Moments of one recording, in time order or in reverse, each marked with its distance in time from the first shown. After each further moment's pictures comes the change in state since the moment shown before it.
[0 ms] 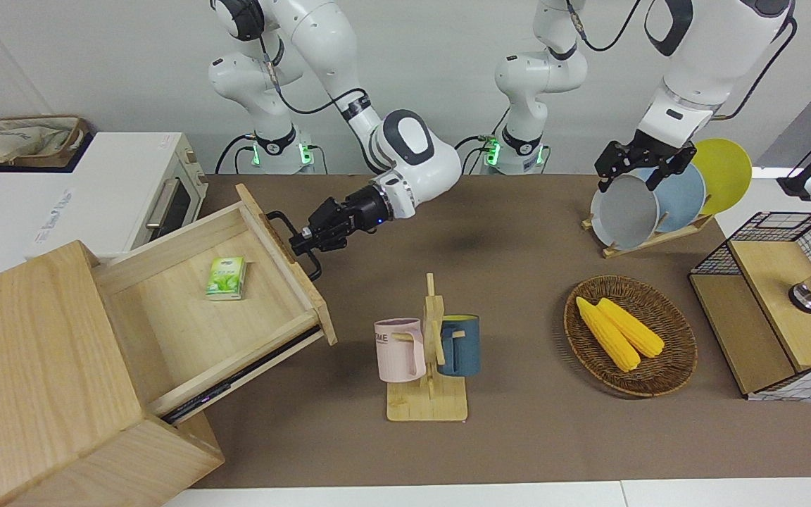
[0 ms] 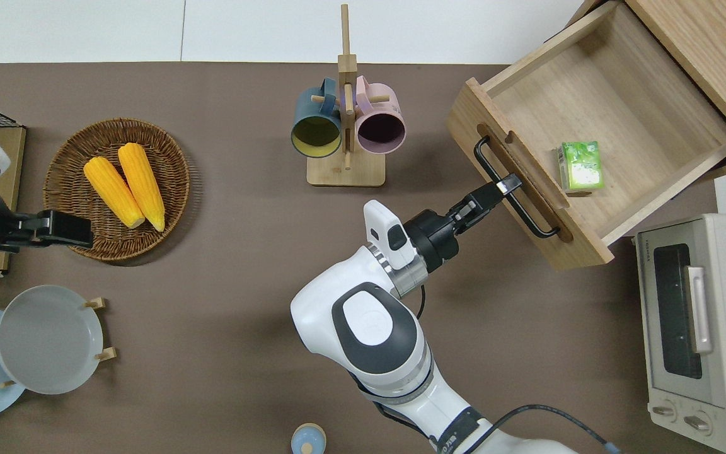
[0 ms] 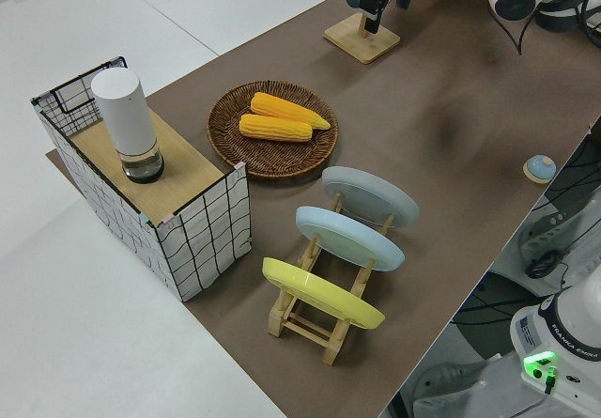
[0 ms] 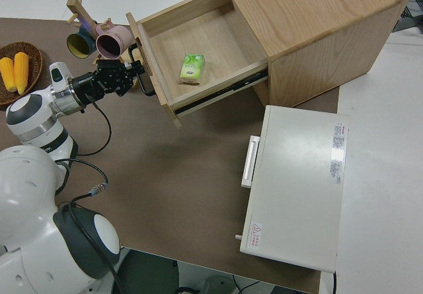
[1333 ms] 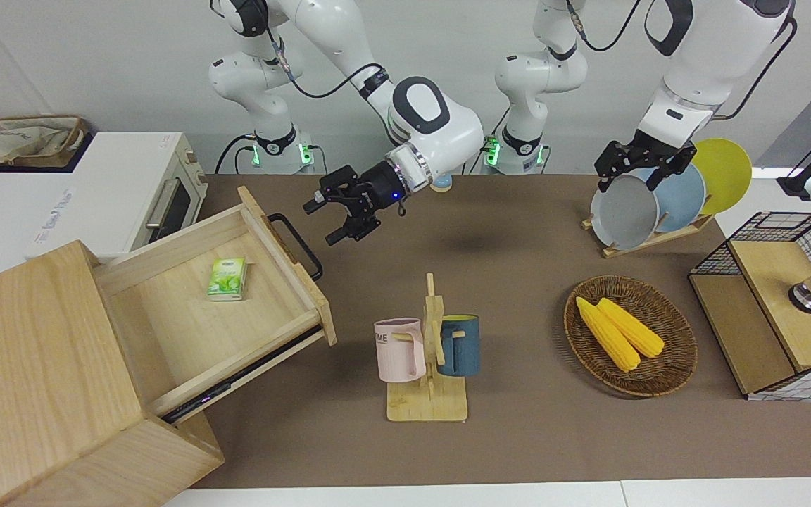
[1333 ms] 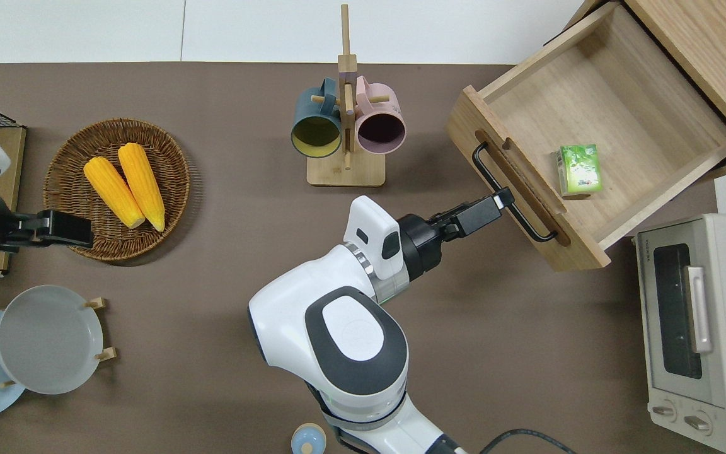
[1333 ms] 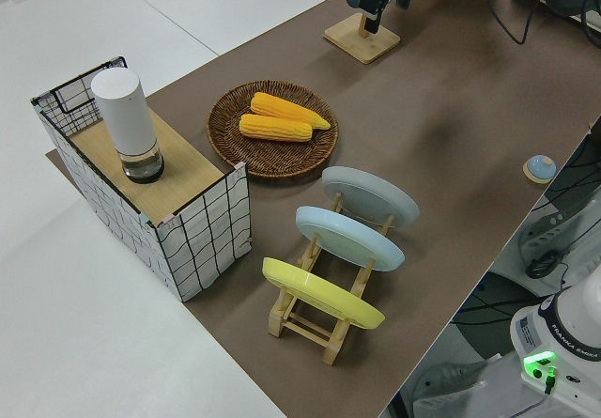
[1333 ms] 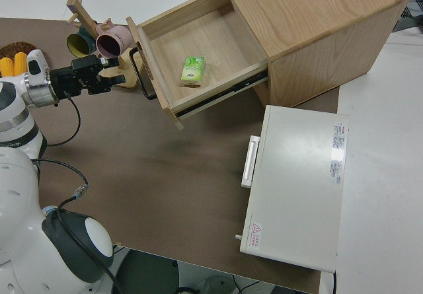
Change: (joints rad) left arm 0.000 0.000 0.000 0.000 0.000 0.000 0.000; right arm 0.055 -0.021 -0.002 0.157 0.249 -0.011 0.133
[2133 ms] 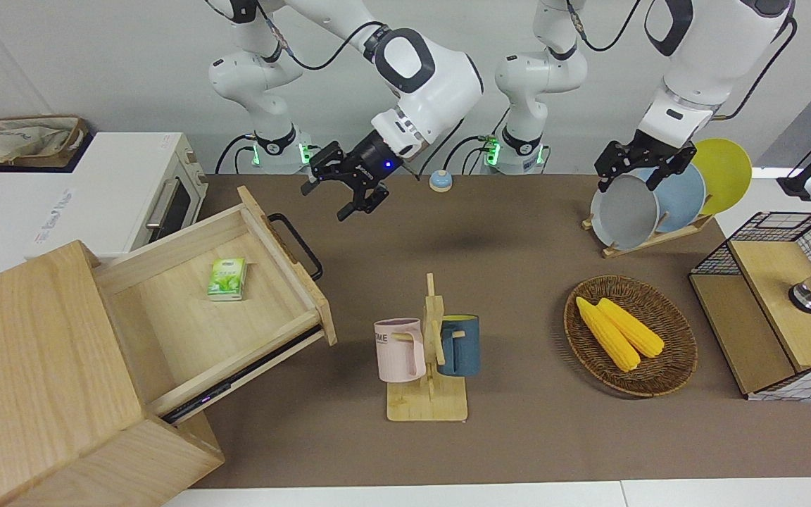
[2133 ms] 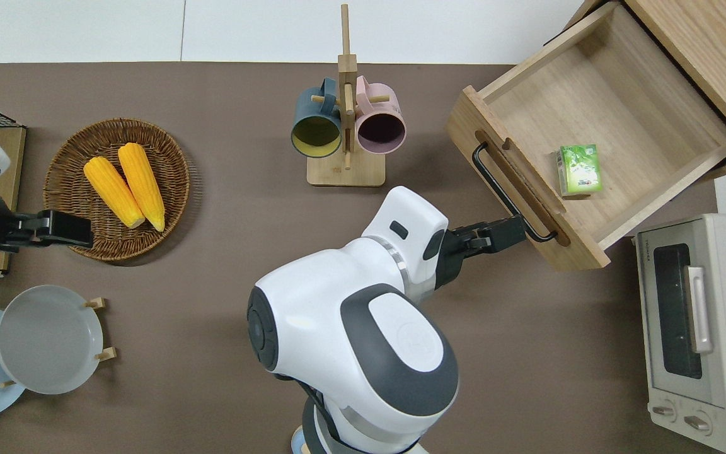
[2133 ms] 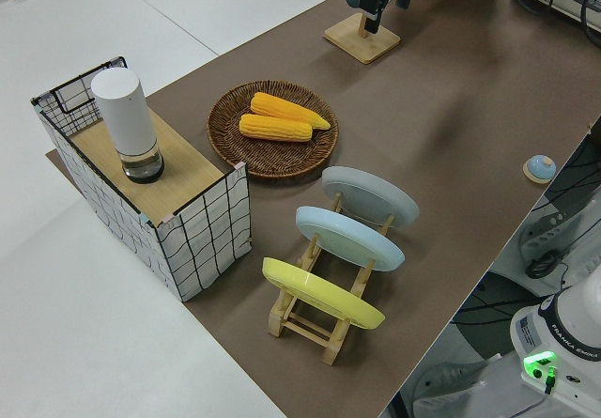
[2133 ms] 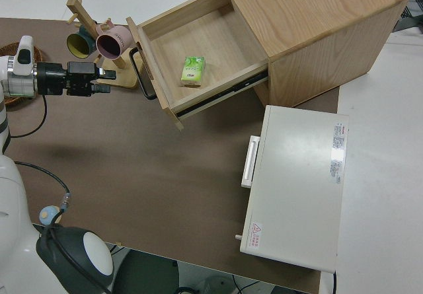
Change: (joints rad) left arm 0.000 0.000 0.000 0.000 0.000 0.000 0.000; right arm -0.024 -0.098 -0.016 0.081 0.348 0.016 -0.026
